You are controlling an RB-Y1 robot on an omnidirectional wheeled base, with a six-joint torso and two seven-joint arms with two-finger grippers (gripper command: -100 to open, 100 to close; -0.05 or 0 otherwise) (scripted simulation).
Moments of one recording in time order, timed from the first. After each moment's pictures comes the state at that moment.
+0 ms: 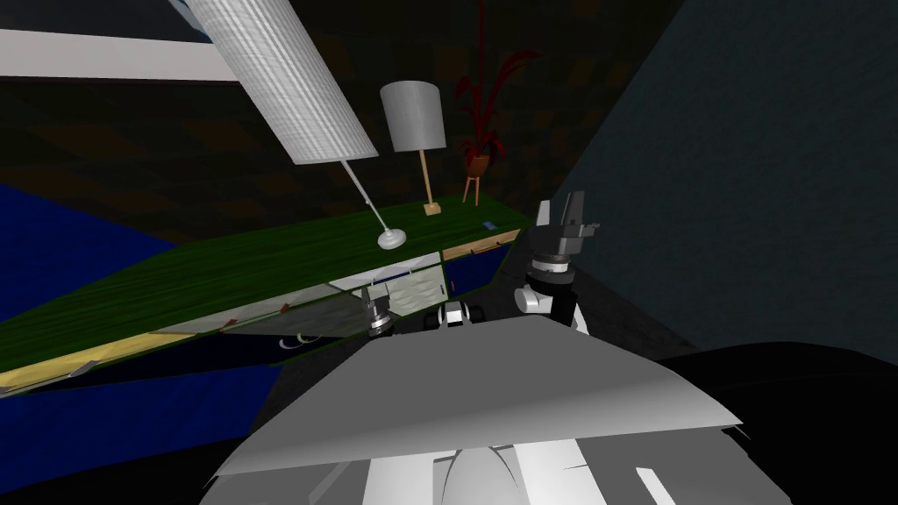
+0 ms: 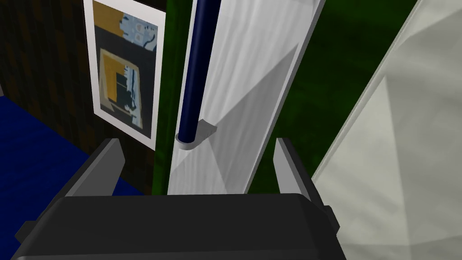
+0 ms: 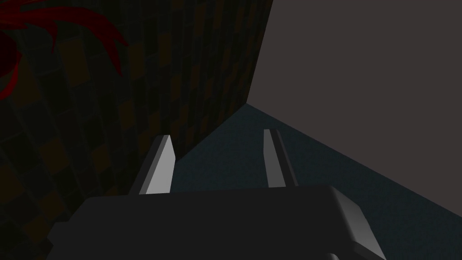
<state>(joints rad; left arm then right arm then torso) 0.36 0.13 0.07 -1.23 0.13 -1.21 0.27 0.46 -0.04 -0.02 -2.39 0.03 -0.60 -0.14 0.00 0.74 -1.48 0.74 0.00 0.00</state>
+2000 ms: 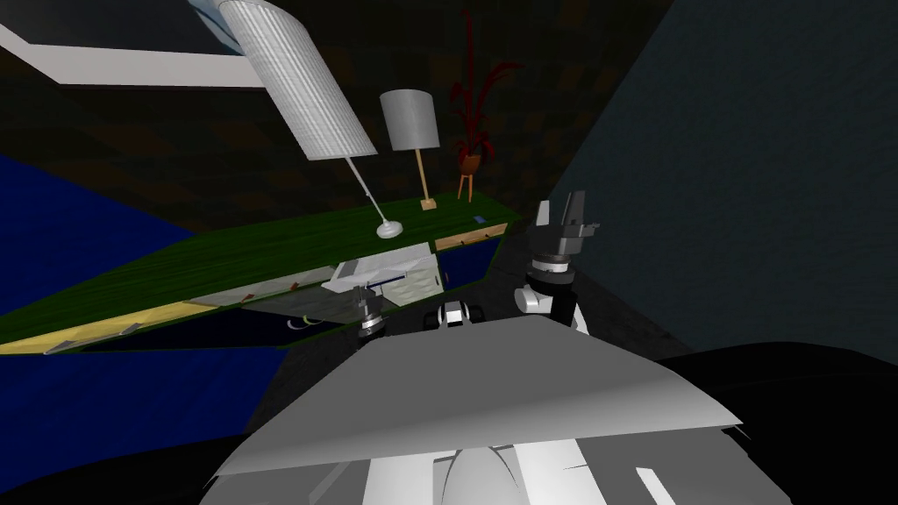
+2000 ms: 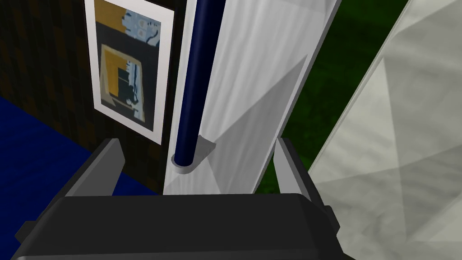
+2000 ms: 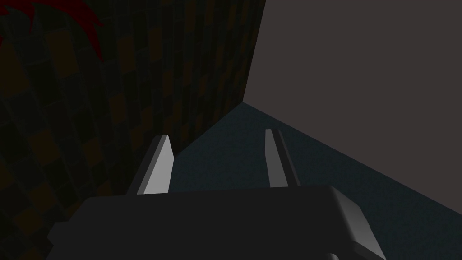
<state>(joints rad) 0.43 0.18 0.08 -1.38 0.15 -1.08 0.32 0.46 -0.04 -0.02 -2.39 0.03 -0.60 -0.14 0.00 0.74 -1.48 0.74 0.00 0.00</state>
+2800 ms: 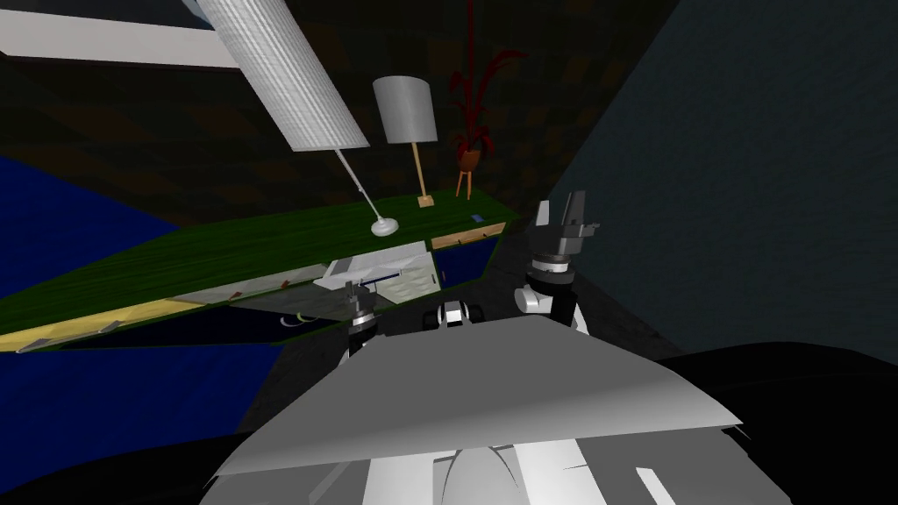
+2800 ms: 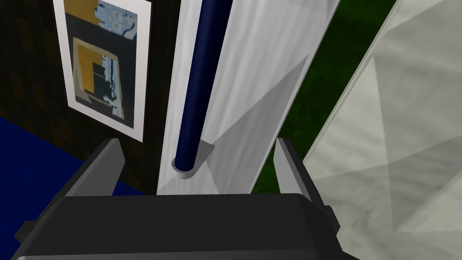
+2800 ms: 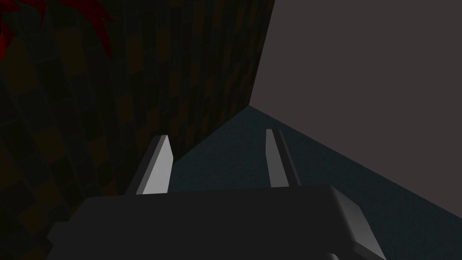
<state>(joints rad) 0.46 0.23 0.11 -1.51 0.18 -0.91 0.36 0.46 -0.04 -0.02 -2.39 0.03 -0.60 -0.14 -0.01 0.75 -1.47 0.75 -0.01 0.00</state>
